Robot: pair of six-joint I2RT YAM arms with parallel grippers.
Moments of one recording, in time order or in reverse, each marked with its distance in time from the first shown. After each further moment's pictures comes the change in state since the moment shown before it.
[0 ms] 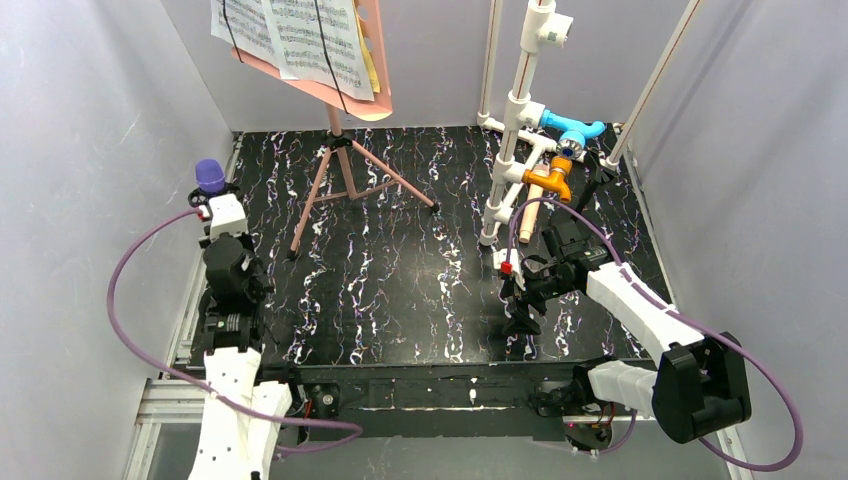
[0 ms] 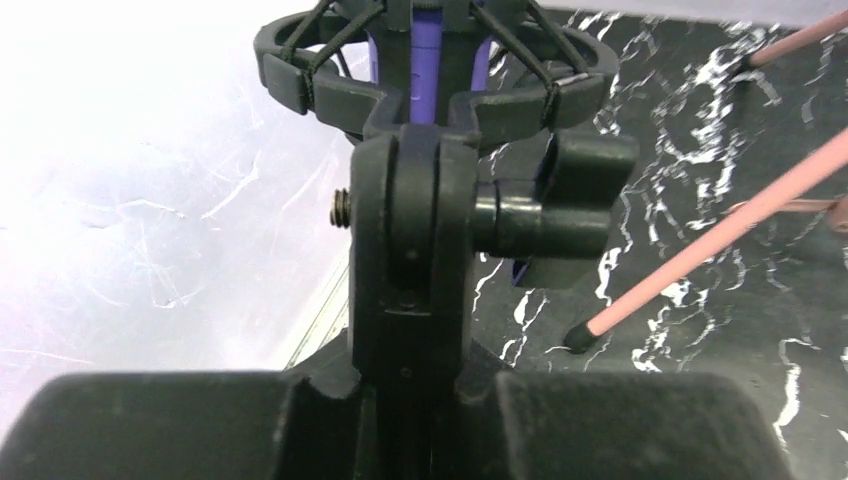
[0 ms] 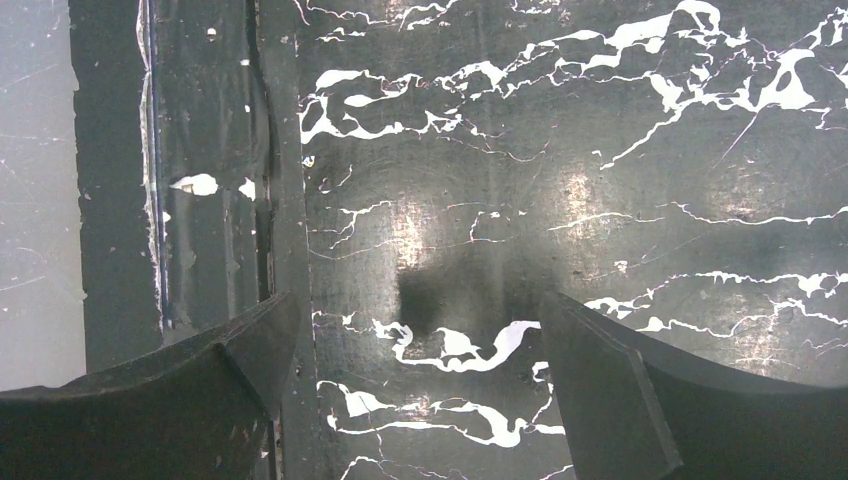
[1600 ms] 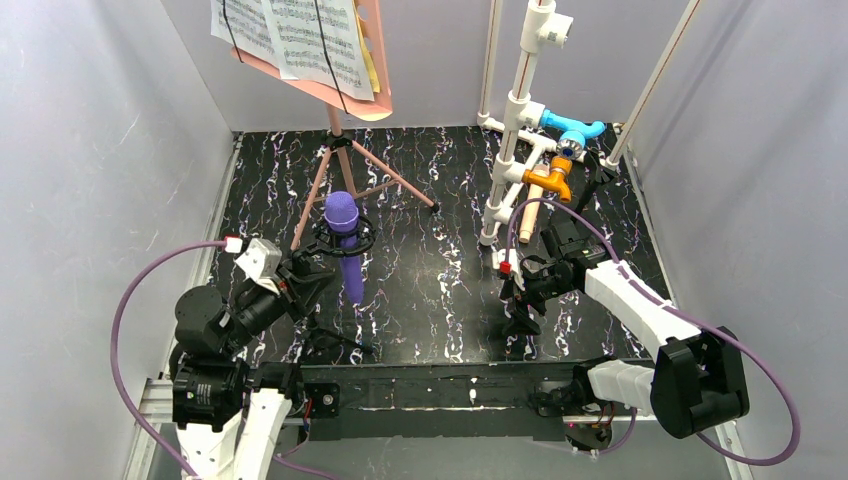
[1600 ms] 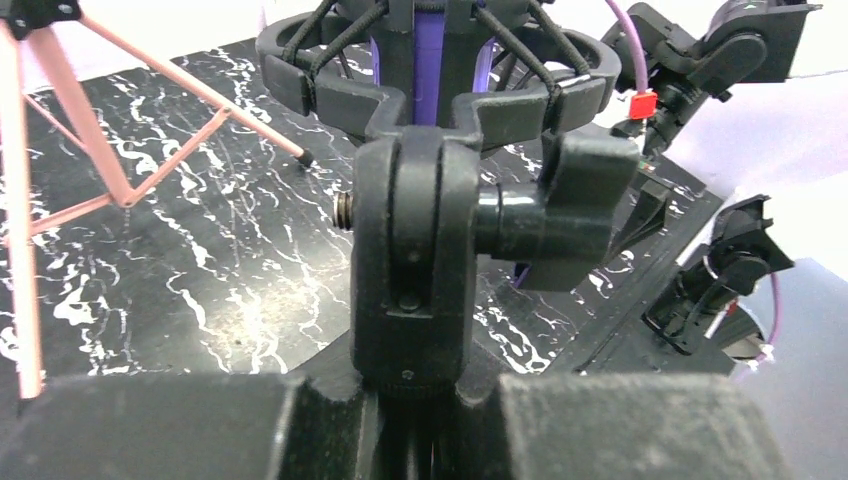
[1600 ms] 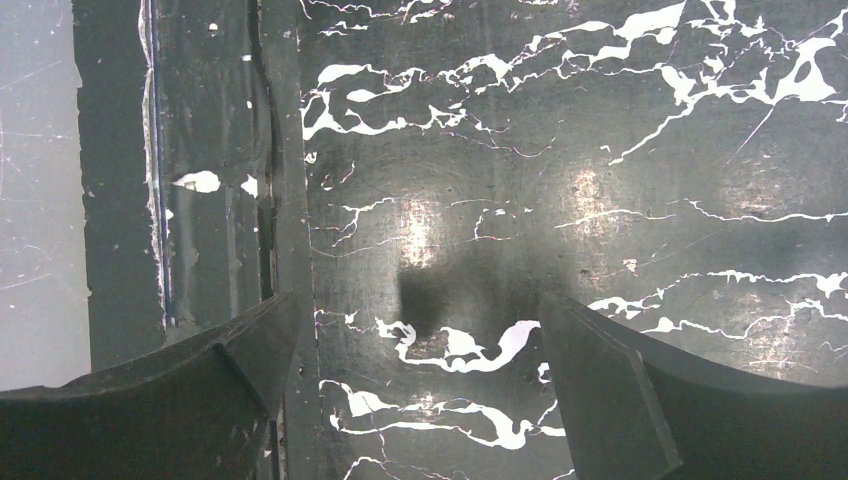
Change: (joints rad) left arm -0.144 -0.309 0.248 -0.449 1.156 -0.298; right arm 0.000 0.025 0.000 -0.003 0.000 -0.005
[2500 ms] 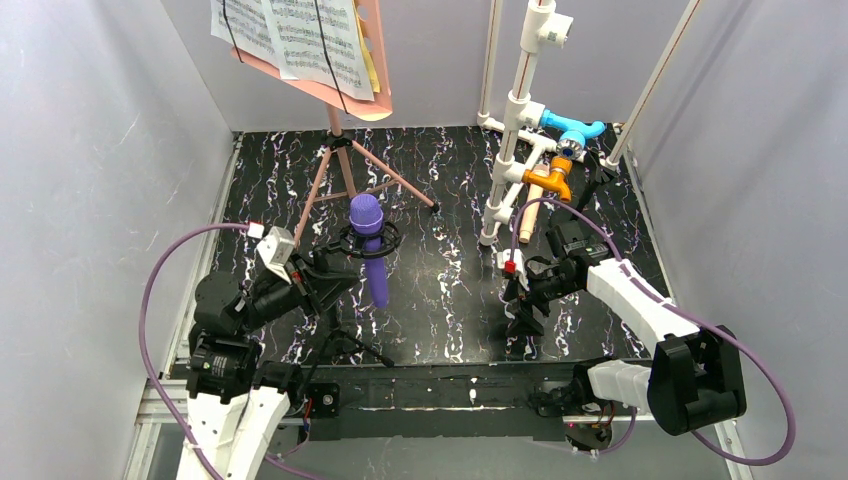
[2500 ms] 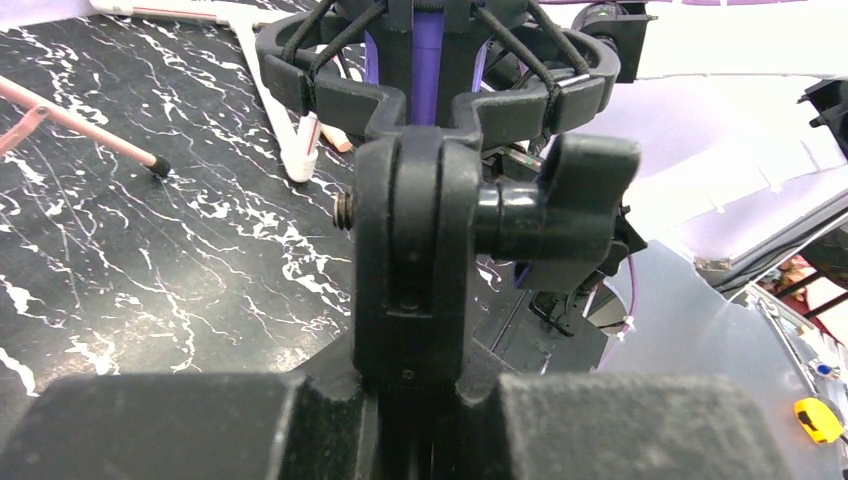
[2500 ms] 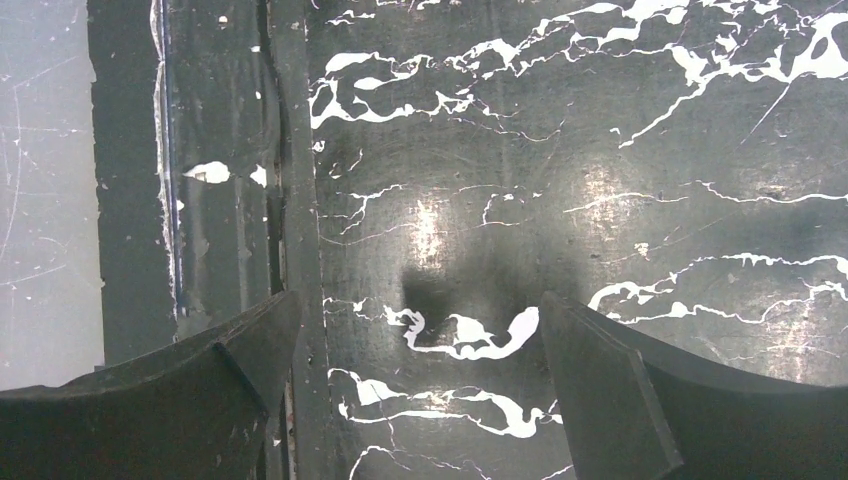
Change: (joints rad) left arm -0.097 0.053 -0.146 0.277 0.146 -0.216; right arm -0.046 0.012 0.000 -0.046 -0.021 -0.050
